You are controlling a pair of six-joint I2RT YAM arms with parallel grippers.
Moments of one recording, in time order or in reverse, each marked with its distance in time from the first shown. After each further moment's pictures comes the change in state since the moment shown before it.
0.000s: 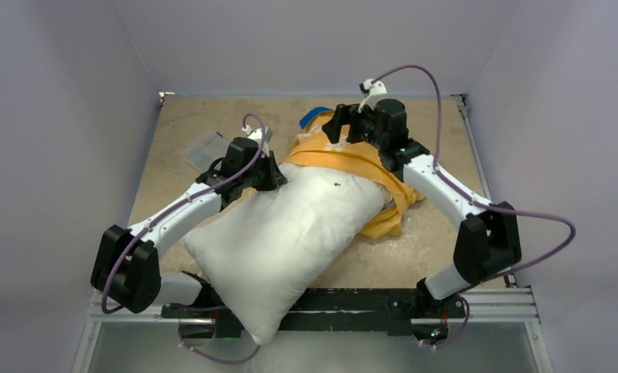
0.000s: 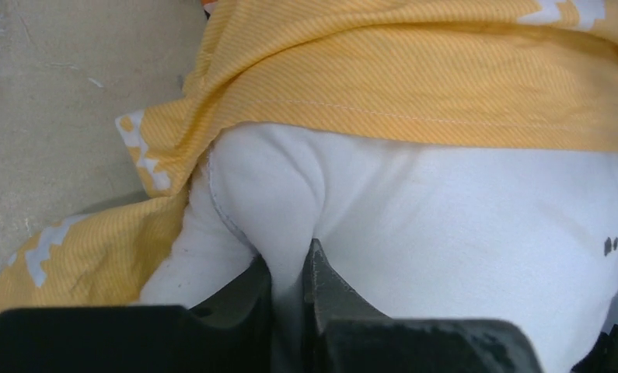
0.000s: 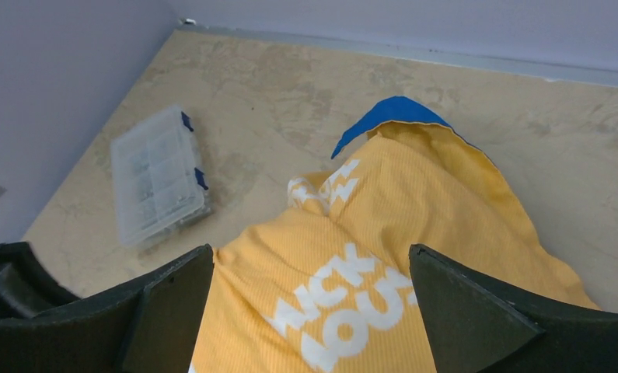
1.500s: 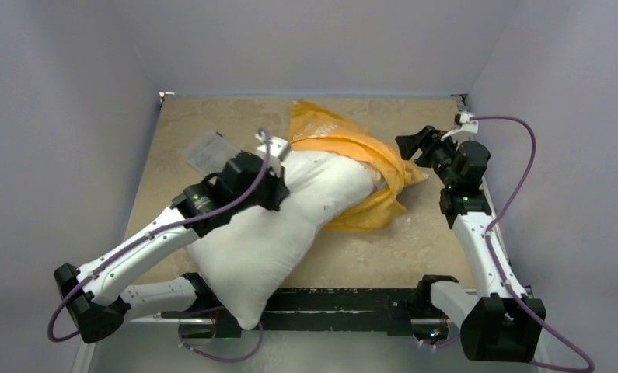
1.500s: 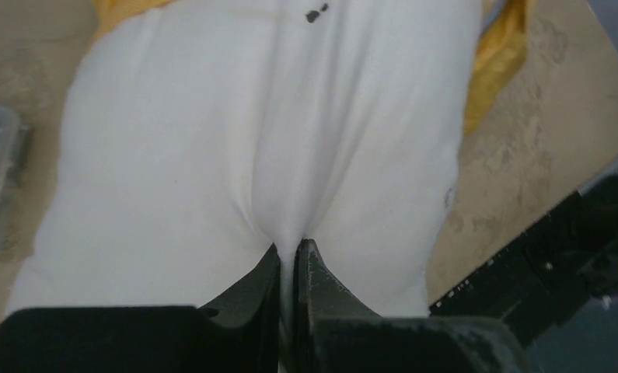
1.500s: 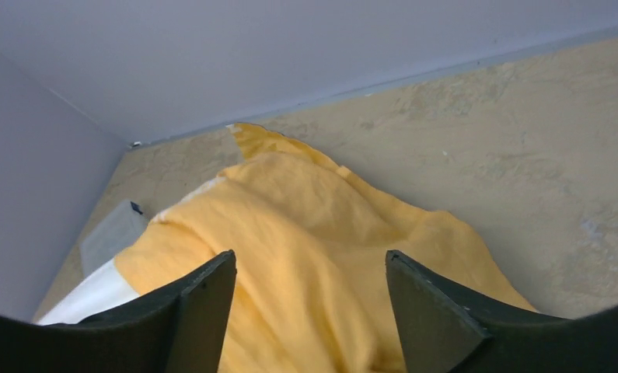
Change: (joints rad) left arm -0.284 -0.309 0.190 -0.391 -0.292 0.197; right arm -0.439 -0.459 -0.412 0.061 -0.139 0.150
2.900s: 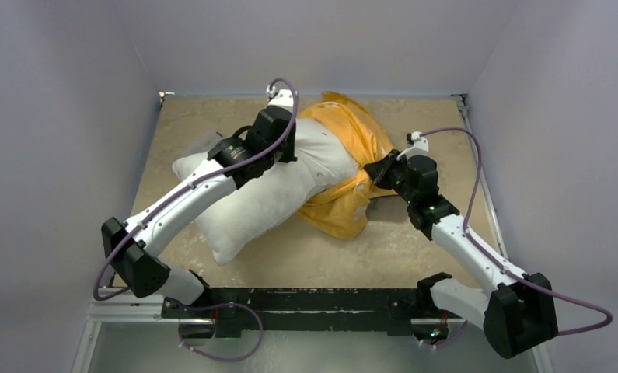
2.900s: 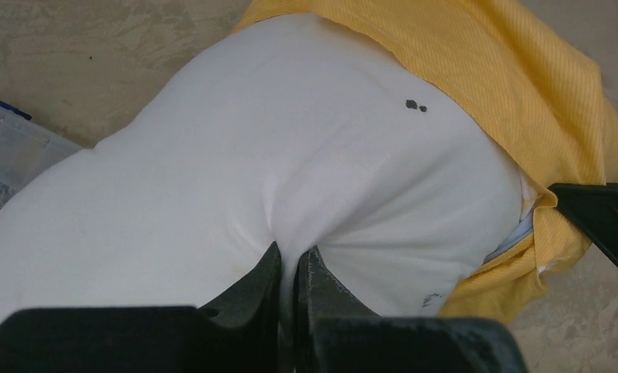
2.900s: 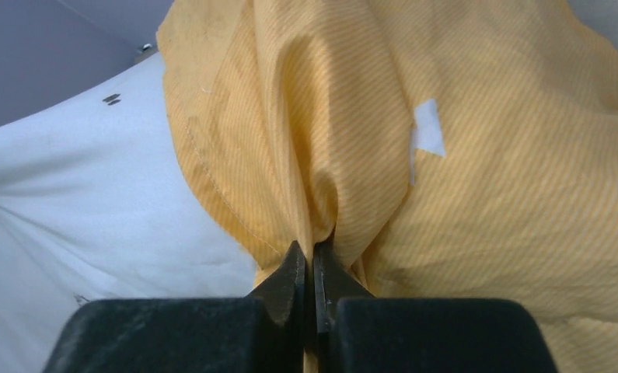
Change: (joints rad) left arm 0.027 0.430 0.402 -0.022 -0.249 -0.050; right arm 0.383 0.041 -0.110 -0.023 0.272 0.158
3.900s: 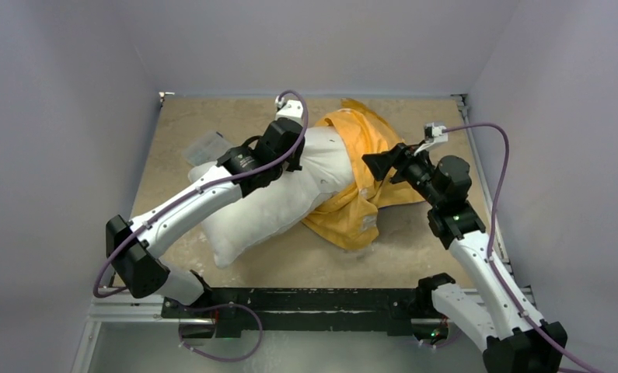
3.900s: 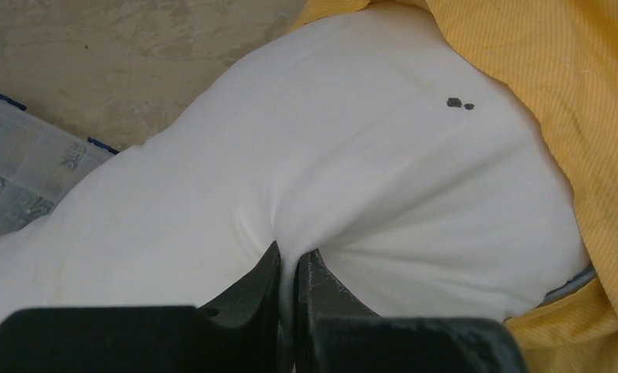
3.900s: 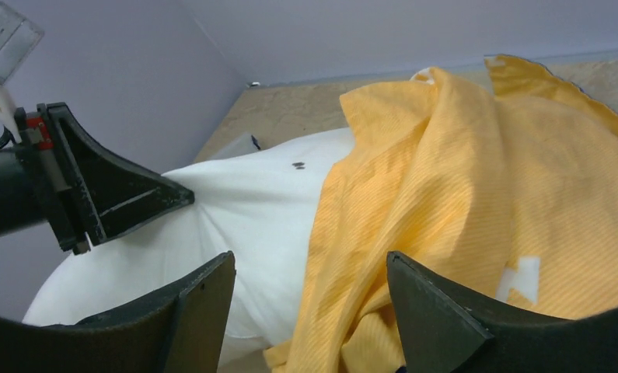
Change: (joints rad) left arm -0.074 -0.031 -0.097 0.035 -0.079 -0.003; right arm -0.090 -0.209 0.093 -0.059 -0.264 -0.135
